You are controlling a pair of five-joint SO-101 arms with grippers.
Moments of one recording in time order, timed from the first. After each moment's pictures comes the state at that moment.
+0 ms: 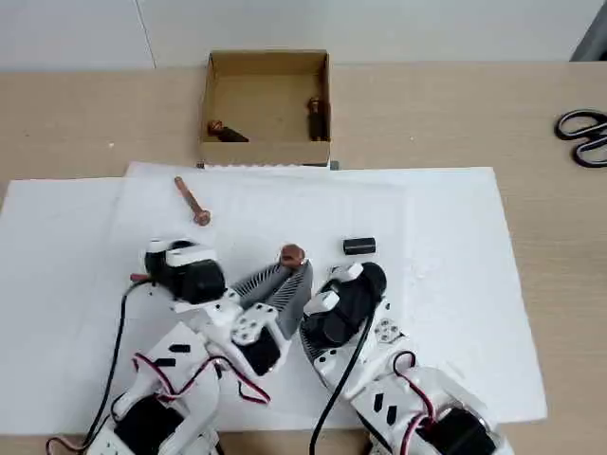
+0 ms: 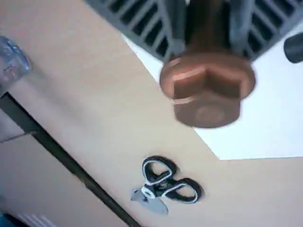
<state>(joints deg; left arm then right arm) 37.5 -103.1 83.5 39.5 35.8 -43.7 -103.4 72.4 72.5 -2.6</state>
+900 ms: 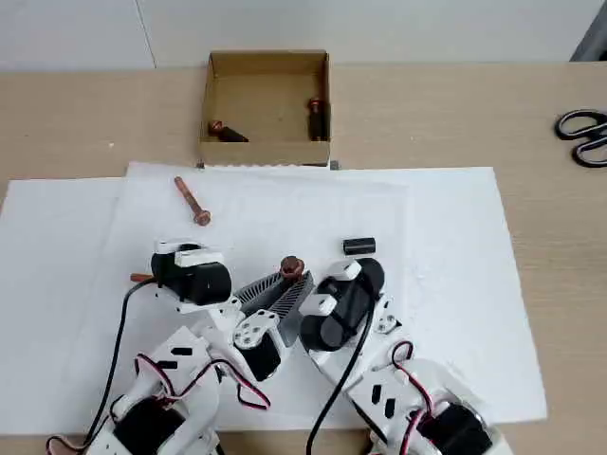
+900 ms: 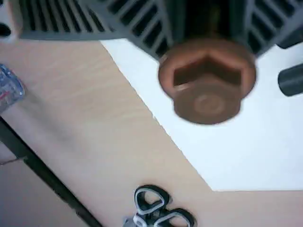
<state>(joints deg) 38.2 -103.7 84.6 44.8 36.3 -42.1 -103.1 72.8 61.3 3.9</state>
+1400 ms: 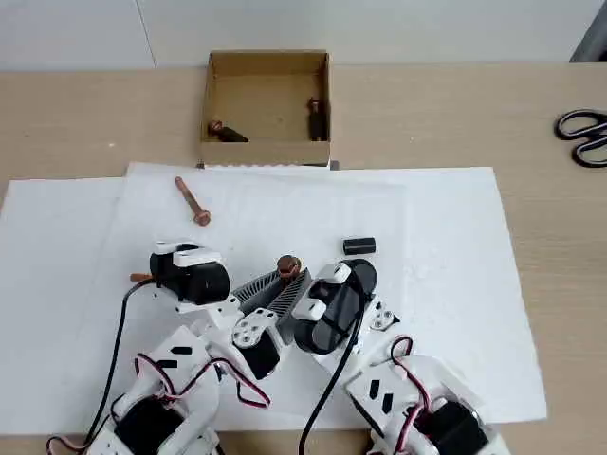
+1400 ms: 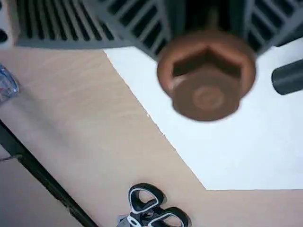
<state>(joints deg) 38.2 -103.8 85.8 44.6 36.3 -40.7 -103.0 74.3 59.8 7.8</state>
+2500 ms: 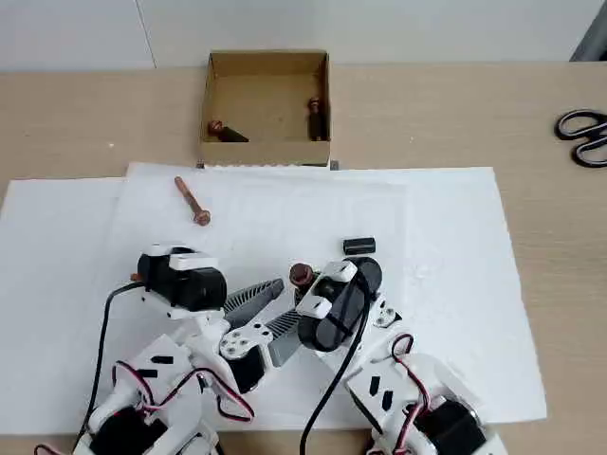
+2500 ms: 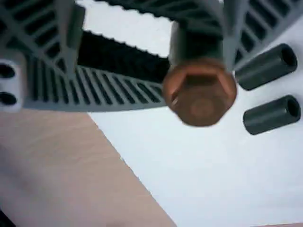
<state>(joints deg) 36.9 -103.3 73.8 60.4 31.4 -39.6 -103.3 76.2 57.0 8.0</state>
